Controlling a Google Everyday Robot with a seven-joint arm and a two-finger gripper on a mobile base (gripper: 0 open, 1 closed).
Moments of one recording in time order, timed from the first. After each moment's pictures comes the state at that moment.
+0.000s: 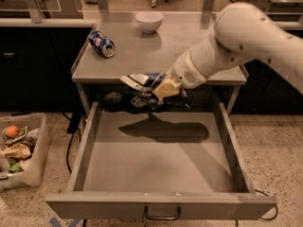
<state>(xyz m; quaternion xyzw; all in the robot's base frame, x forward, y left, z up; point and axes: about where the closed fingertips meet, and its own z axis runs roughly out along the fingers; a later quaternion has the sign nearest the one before) 0.590 -0.041 0.852 -0.54 0.77 0.19 0.30</state>
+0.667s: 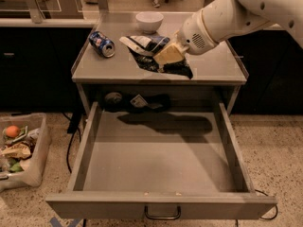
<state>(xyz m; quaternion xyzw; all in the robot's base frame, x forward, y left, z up) 0.616 -0.041 0.945 -0.53 0.74 0.20 0.37</state>
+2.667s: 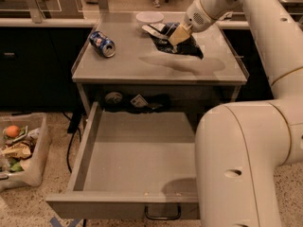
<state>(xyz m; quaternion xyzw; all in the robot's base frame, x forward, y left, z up) 0.770 -0.100 0.918 -0.49 0.80 0.15 0.31</state>
